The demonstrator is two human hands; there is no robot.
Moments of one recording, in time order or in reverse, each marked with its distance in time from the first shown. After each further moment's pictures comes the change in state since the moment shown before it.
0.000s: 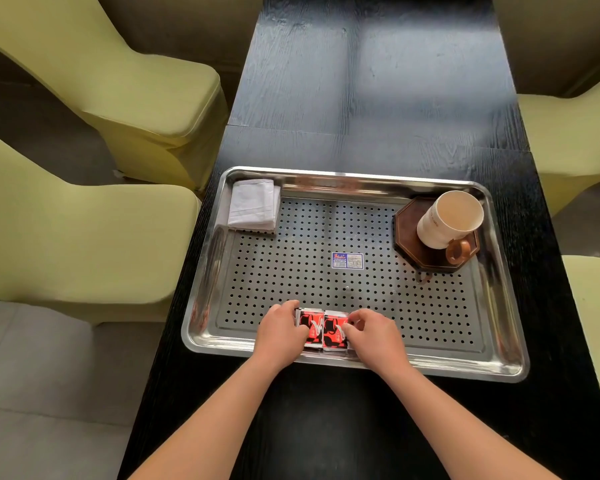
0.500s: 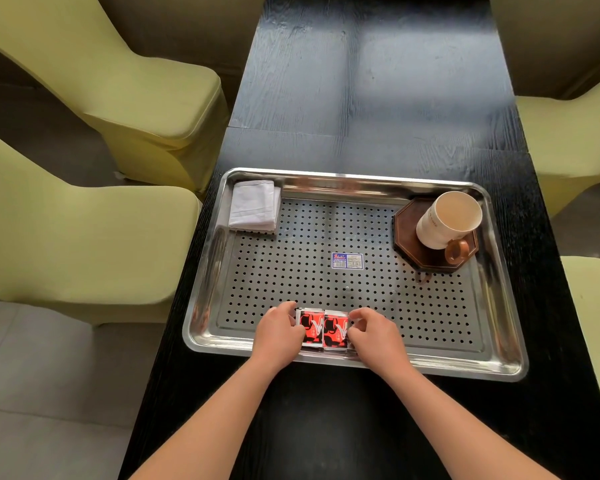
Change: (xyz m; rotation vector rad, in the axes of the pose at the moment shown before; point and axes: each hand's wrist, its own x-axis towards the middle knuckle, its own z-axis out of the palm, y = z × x) left_hand -0.008 0.004 -0.005 -0.077 0.000 -0.066; right_hand -0.006 0.002 -0.004 0.095 -0.044 0.019
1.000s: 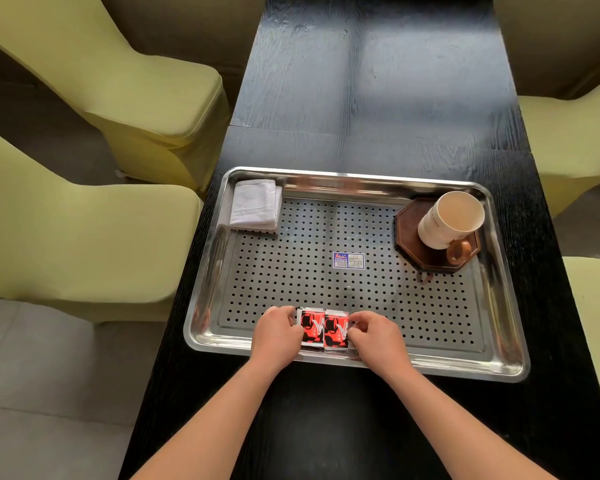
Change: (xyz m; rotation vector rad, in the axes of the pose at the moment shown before) left_hand -0.003 -0.002 -0.002 0.075 0.016 0.000; right_hand -0.002 -0.001 0.000 -0.004 0.004 -0.018
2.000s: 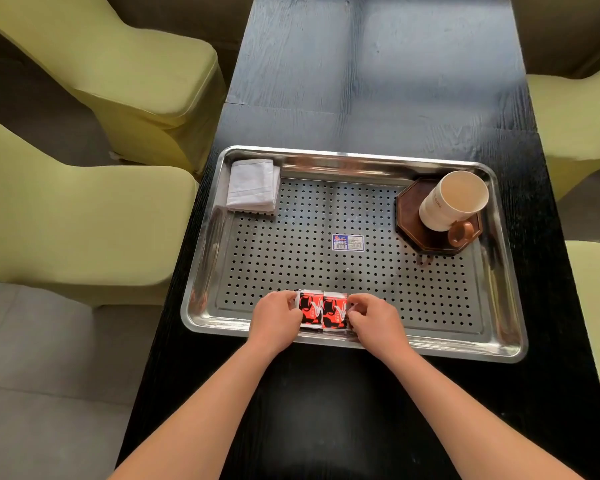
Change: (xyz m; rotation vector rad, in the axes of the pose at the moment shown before) left_hand -0.004 -0.002 0.000 -0.009 -0.024 0.045; right_hand -0.005 -0.001 -0.001 0.021 -0.037 0.005
